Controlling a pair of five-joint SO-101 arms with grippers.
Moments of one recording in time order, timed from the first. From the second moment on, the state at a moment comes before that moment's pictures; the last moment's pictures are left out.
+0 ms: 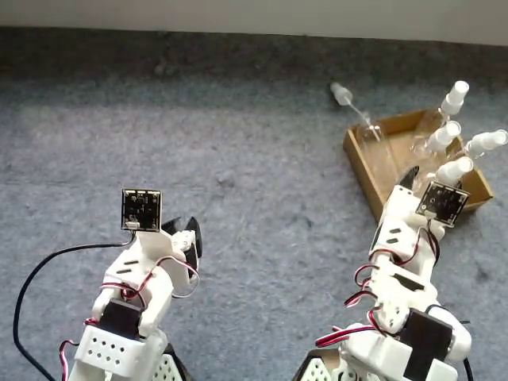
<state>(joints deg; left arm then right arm) 10.7 -93.8 92.3 45.2 19.5 20.3 -12.4 78.4 -50.8 3.9</state>
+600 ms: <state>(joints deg) 10.7 -93.8 92.3 45.2 19.5 16.6 -12.4 78.4 -44.6 12.9</state>
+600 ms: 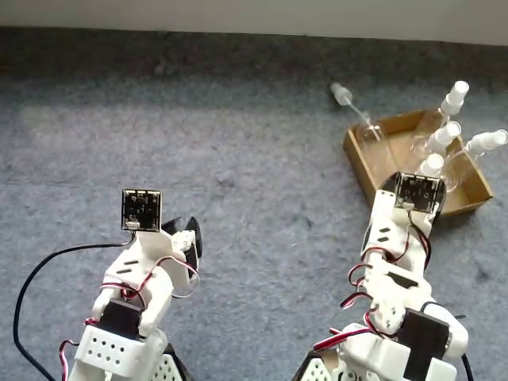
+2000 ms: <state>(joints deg) 10.7 -93.8 92.3 45.2 19.5 17.1 -43.4 78.4 -8.1 12.5</state>
